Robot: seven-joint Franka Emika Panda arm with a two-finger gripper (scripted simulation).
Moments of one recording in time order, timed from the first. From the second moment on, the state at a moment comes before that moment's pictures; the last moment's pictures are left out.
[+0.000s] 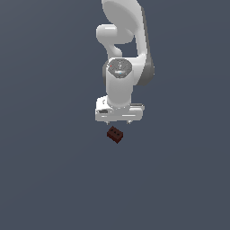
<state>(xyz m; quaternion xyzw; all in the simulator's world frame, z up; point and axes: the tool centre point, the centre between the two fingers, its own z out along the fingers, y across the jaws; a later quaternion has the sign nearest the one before) -0.014 0.016 0.152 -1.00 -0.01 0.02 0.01</state>
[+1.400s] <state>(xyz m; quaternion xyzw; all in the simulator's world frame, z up) -0.022 0.001 0.137 -1.00 -0.08 0.03 -0.01</state>
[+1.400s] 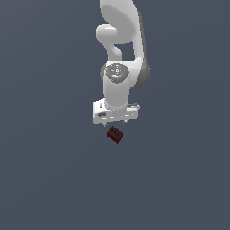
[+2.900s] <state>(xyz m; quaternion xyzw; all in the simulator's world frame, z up) -0.018 0.000 0.081 -0.91 -0.42 0.00 0.00</state>
